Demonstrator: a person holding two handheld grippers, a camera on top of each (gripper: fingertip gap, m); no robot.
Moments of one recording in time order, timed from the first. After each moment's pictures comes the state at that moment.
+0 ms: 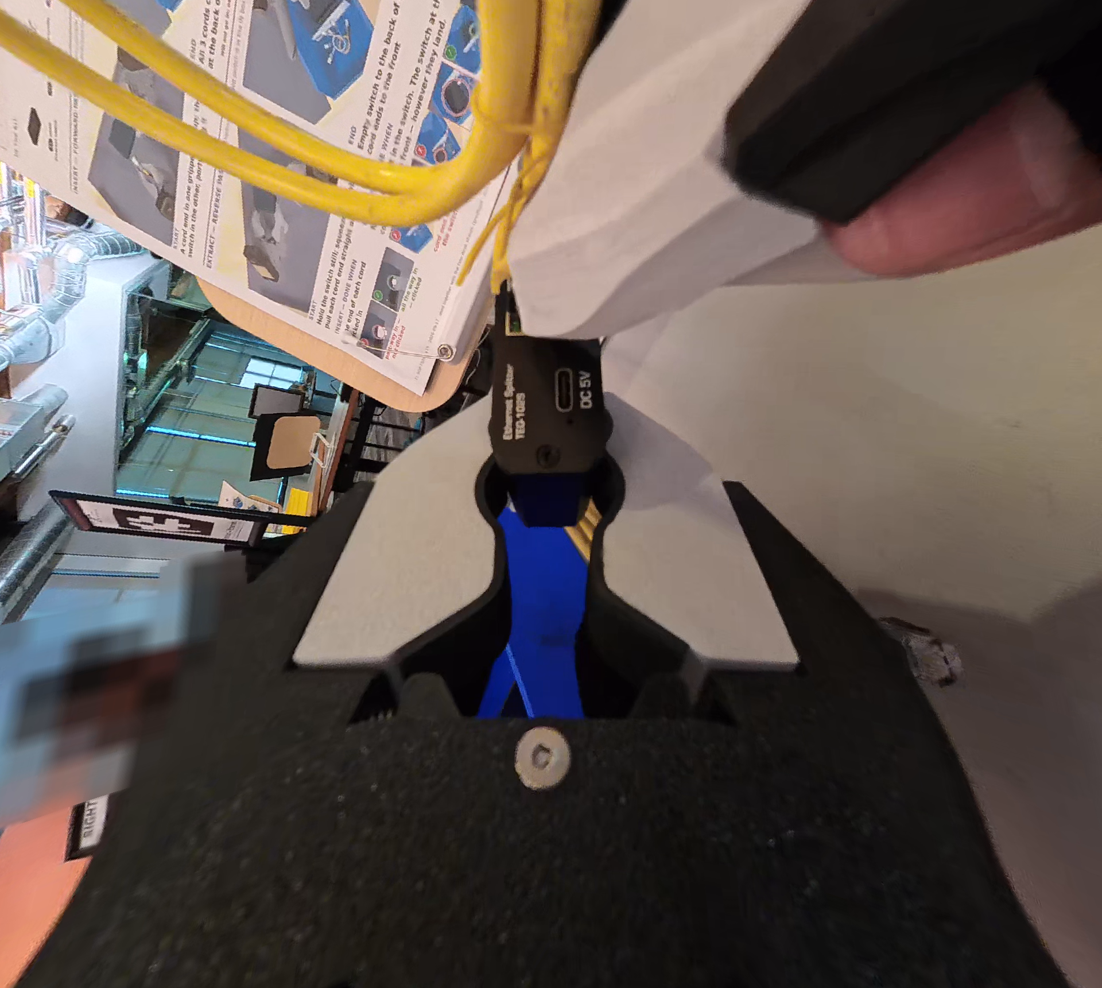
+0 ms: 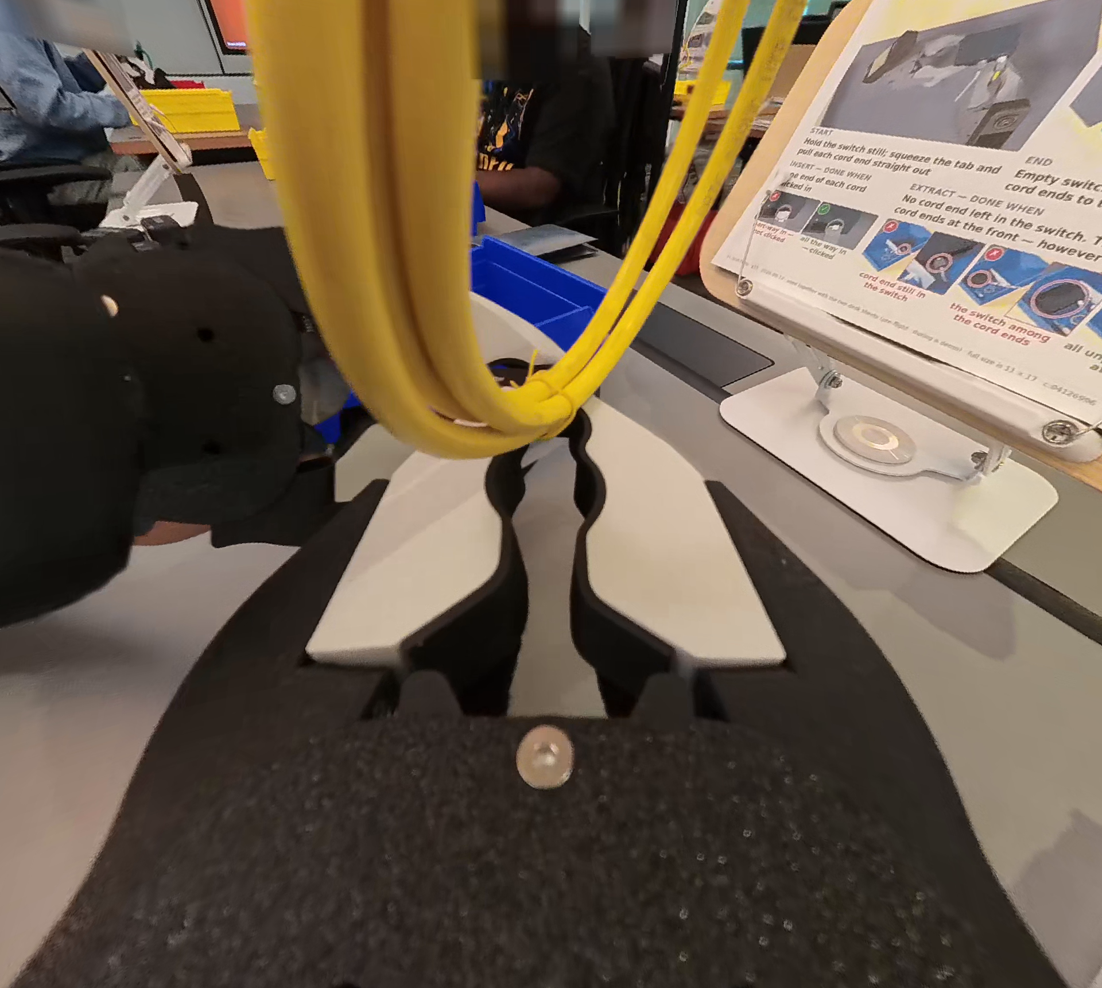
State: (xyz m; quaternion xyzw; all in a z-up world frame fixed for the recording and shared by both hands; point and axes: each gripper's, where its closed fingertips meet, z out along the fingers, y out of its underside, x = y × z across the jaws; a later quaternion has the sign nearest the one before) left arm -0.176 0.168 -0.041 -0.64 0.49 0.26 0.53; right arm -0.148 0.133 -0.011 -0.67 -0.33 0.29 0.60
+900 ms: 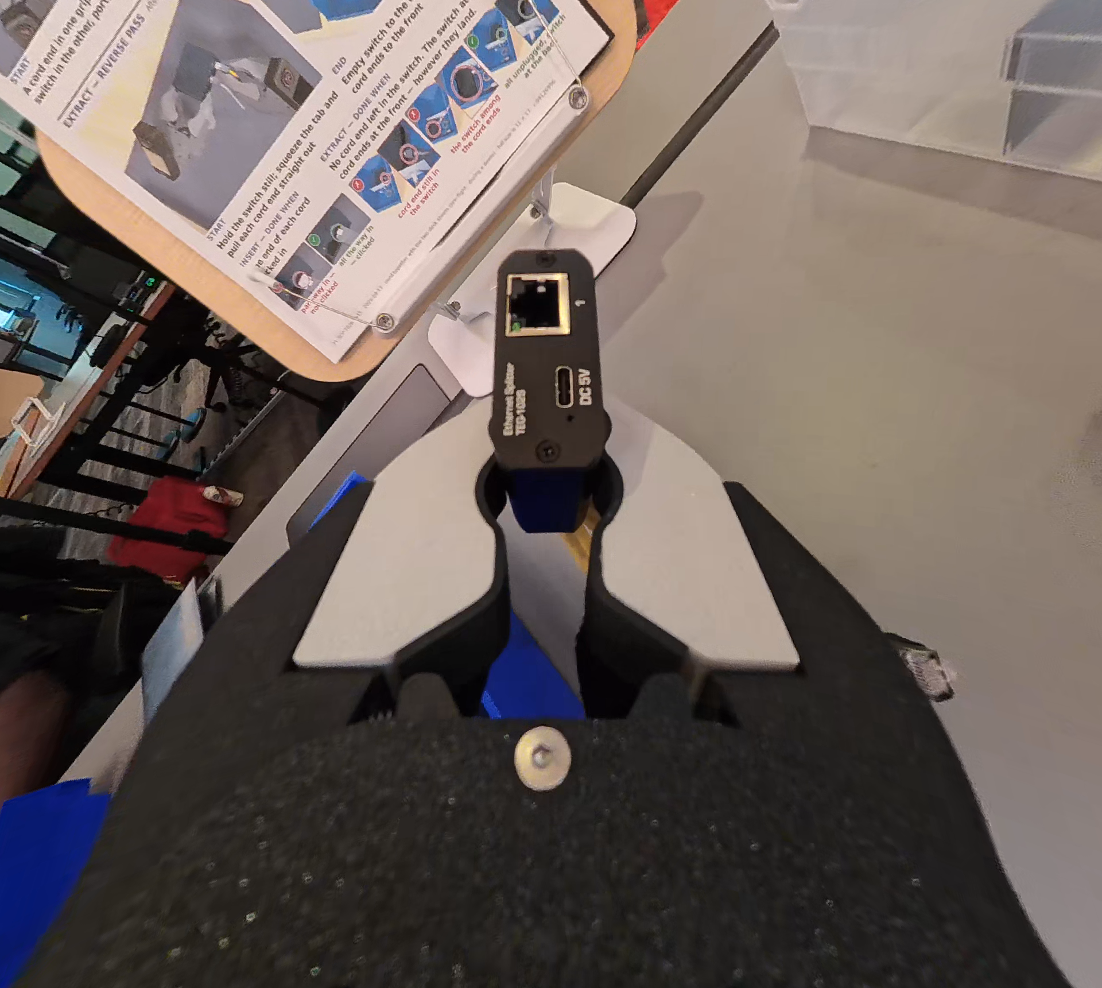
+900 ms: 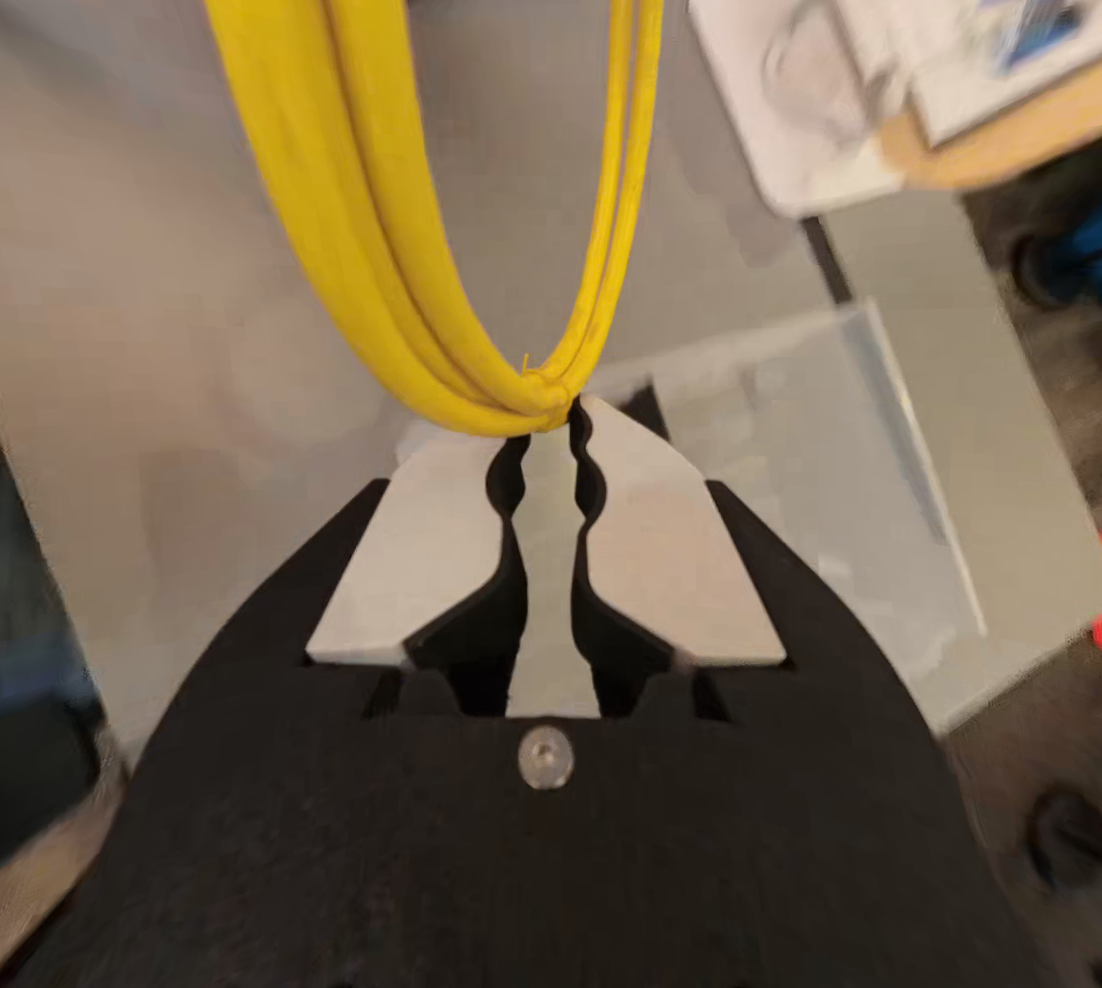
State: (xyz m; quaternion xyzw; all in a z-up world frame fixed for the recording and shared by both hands) left arm -0.200 0.166 -0.020 -0.72 0.44 0.06 0.54; right arm 0.051 0.081 -0.014 -0.78 -0.52 0.09 0.33
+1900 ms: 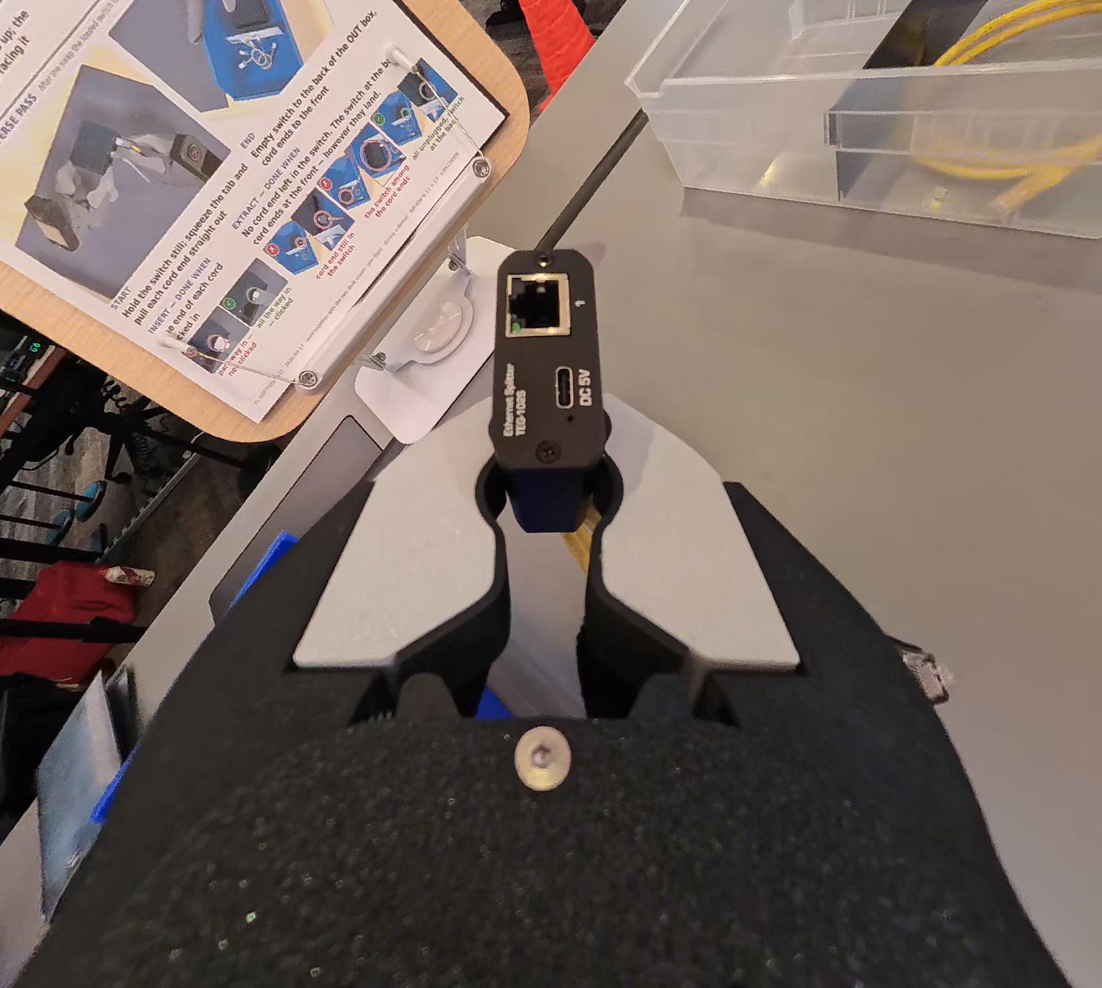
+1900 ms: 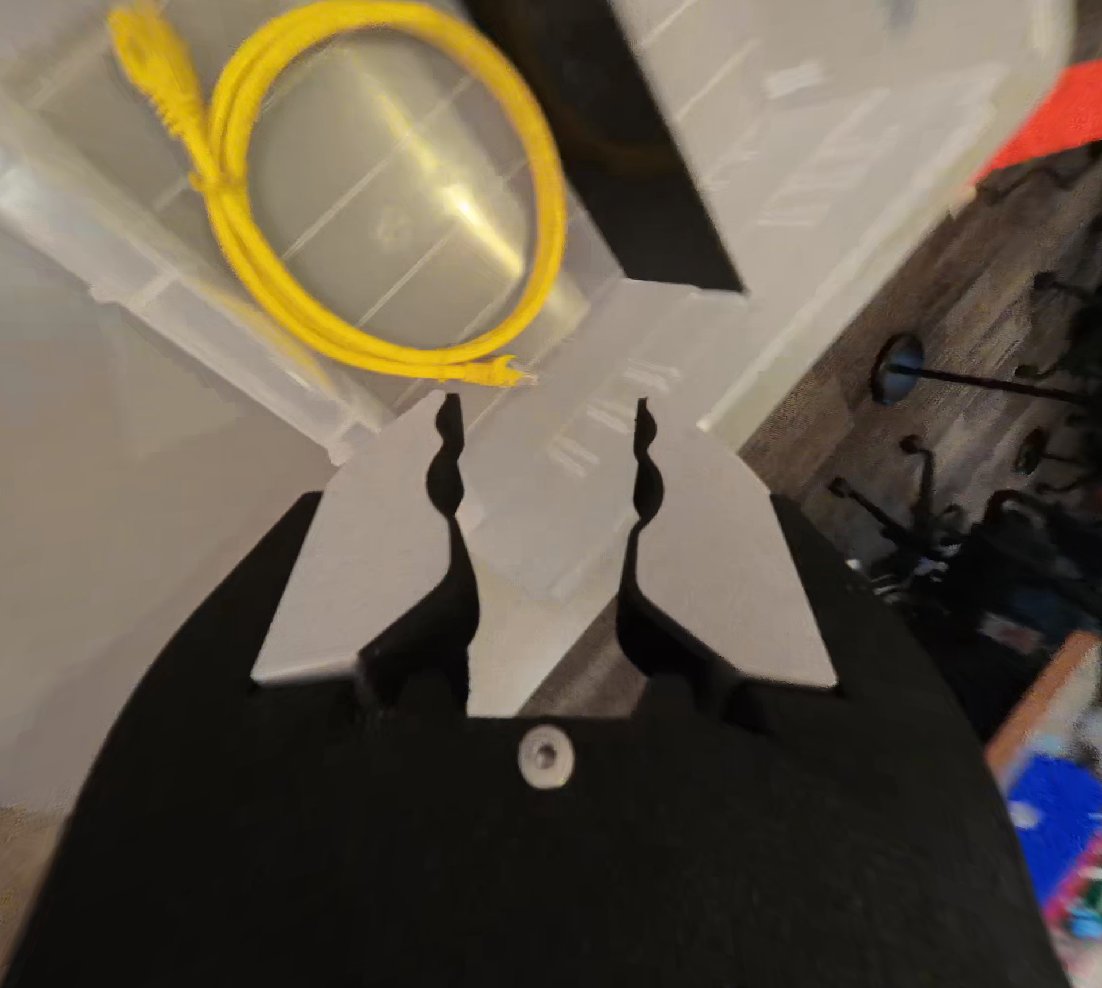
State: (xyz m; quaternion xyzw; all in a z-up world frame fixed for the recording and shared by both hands) left arm -0.173 0.143 -0.017 -0.70 0.48 -0.01 0.53; right arm 0.220 0.071 -0.109 -0.89 -0.39 -0.16 0.20
